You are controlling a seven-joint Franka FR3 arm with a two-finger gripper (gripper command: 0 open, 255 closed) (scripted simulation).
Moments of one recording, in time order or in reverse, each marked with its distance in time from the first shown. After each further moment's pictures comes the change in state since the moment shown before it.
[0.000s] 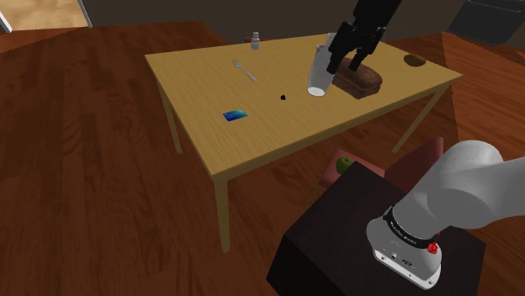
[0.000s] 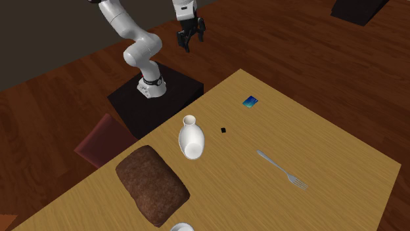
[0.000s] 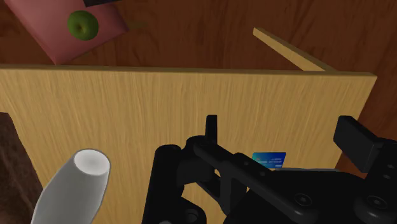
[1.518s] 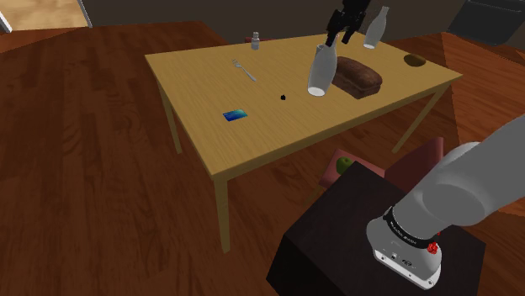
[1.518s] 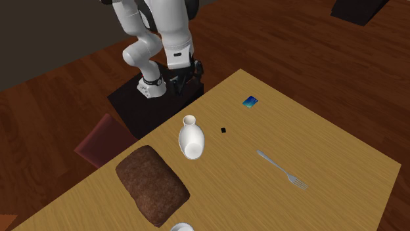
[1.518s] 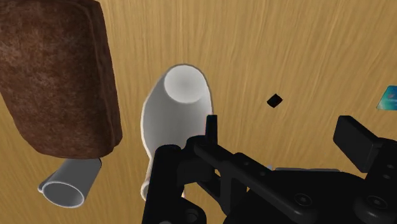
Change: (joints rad) arm -0.096 0.541 -0.303 0.402 -0.107 0.158 -0.412
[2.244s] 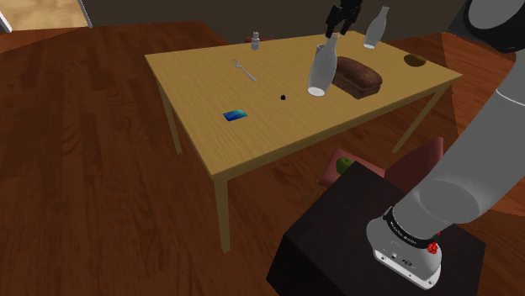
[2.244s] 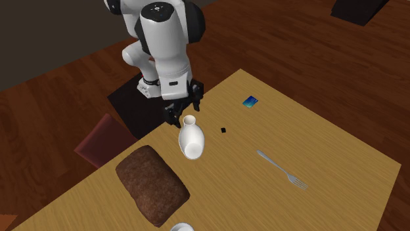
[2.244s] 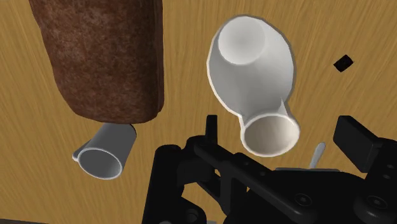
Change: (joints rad) arm -0.070 0.325 -0.092 0.344 0.095 -0.017 -0.185
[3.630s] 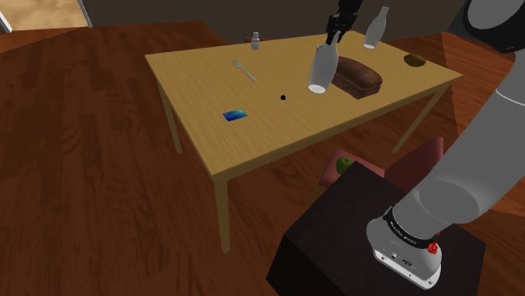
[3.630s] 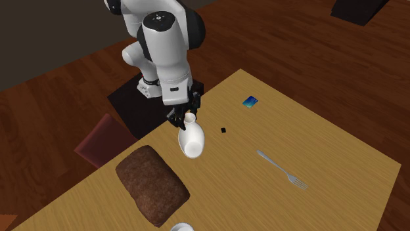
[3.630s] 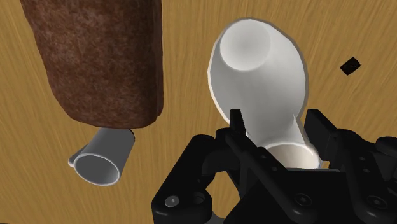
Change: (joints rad) arm 0.000 0.003 0.000 -0.041 0.002 0.044 -0.006
